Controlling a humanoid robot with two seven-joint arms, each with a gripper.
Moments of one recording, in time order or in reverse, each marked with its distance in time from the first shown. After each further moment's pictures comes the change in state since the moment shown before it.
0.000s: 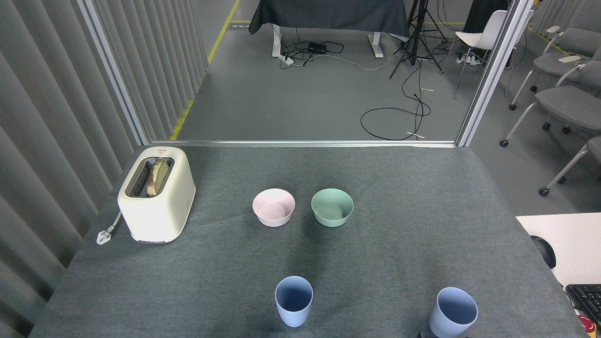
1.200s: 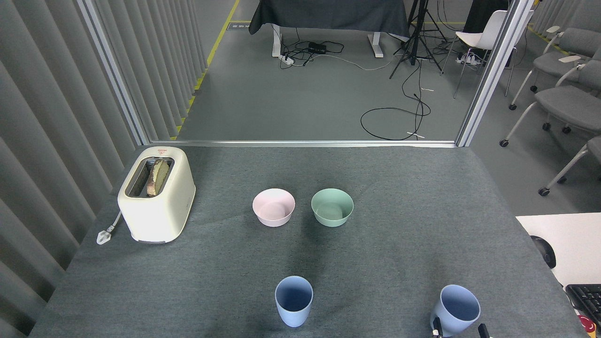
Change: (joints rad) left arm -0.001 0.003 0.022 0.005 0.001 -0.002 0.002; right arm -0.102 -0.034 -0.093 0.107 -0.012 -0.067 -0.001
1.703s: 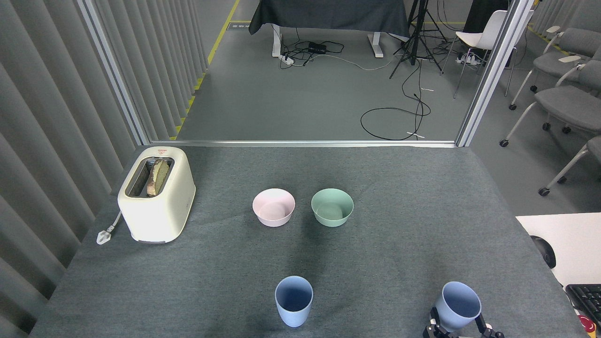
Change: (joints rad) left arm -0.001 0.001 0.001 0.003 0.000 0.000 0.000; right arm -0.069 -0.030 0.005 0.058 0.005 -0.032 0.006
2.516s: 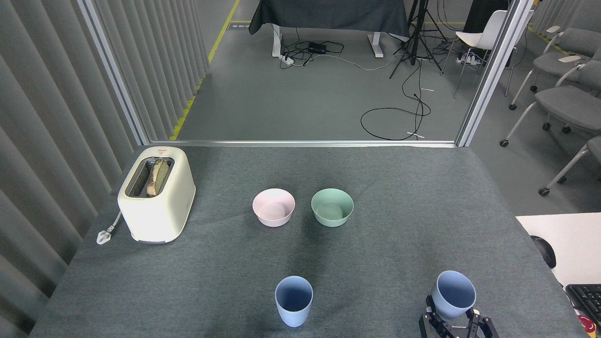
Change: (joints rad) left arm -0.004 0.000 0.000 0.001 0.000 0.000 0.000; right arm -0.030 0.006 0.025 -0.038 0.009 -0.006 0.010
